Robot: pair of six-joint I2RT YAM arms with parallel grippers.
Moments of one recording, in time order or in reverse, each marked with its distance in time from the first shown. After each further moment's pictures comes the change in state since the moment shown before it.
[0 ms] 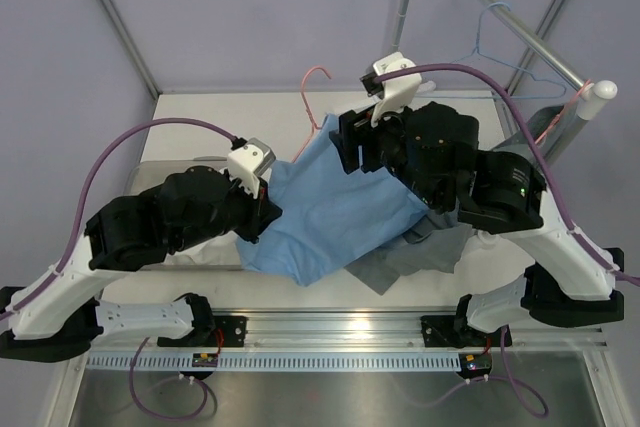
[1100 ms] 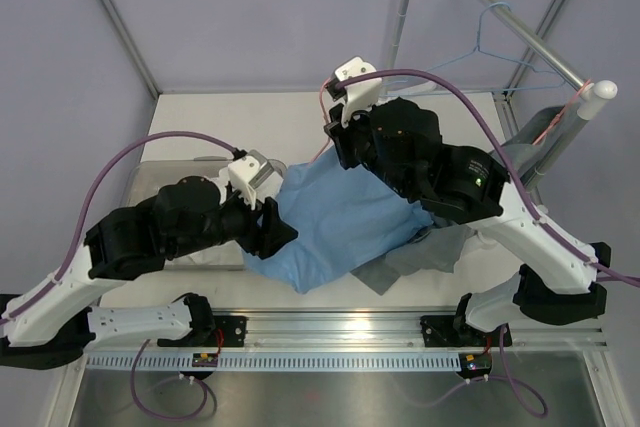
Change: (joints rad) left arm 0.003 -0.069 -0.106 0.104 0.156 -0.037; right arm -0.070 0.050 -0.114 0.117 -0.134 -0.111
